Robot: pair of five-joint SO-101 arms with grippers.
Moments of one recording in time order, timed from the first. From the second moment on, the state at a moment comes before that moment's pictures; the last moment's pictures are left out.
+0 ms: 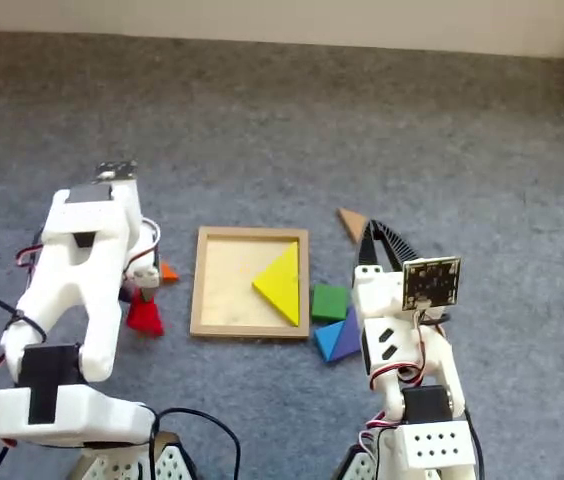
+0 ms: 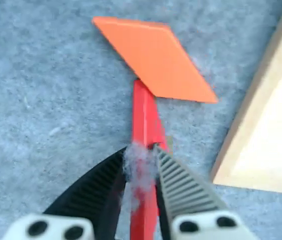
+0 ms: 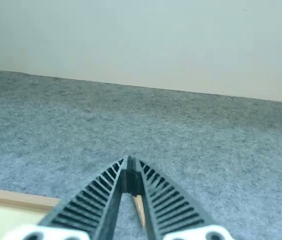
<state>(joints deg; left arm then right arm) -10.4 0.5 27.7 77.8 10.2 -11.7 -88.9 95.8 8.8 4.7</state>
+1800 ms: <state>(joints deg) 15.1 -21.8 35.3 61.1 0.8 -9.0 -88.9 95.8 8.8 4.7</state>
